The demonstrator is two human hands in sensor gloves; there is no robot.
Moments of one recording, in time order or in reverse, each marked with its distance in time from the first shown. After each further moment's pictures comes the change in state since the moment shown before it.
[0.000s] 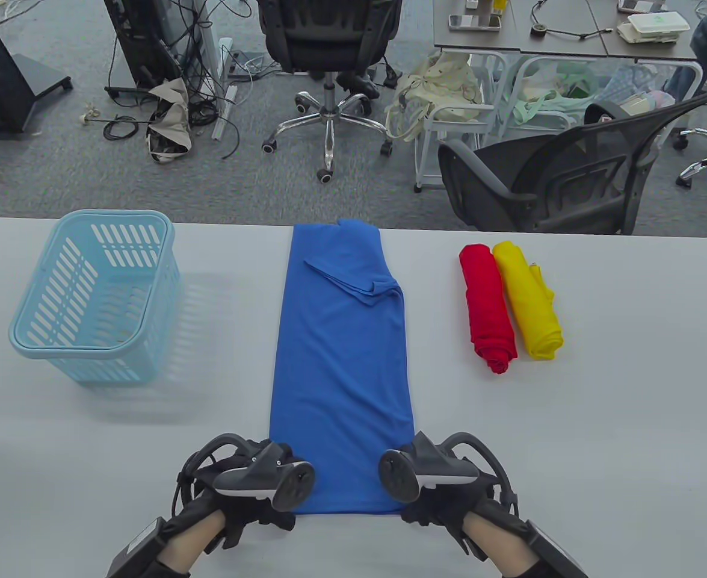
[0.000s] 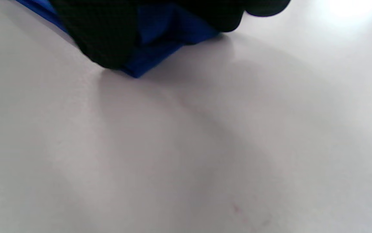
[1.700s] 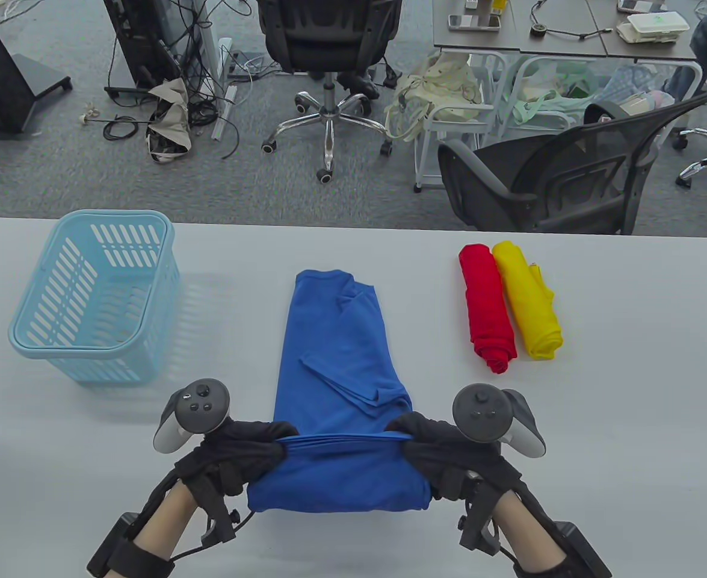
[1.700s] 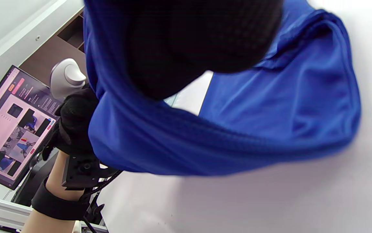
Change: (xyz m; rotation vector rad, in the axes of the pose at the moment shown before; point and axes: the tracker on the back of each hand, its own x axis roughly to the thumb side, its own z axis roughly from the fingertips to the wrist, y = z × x) left_hand -0.089 0.018 0.022 0.369 -0.423 1.352; right_hand -0.059 -0.052 0.043 -0.304 -0.261 -0.949
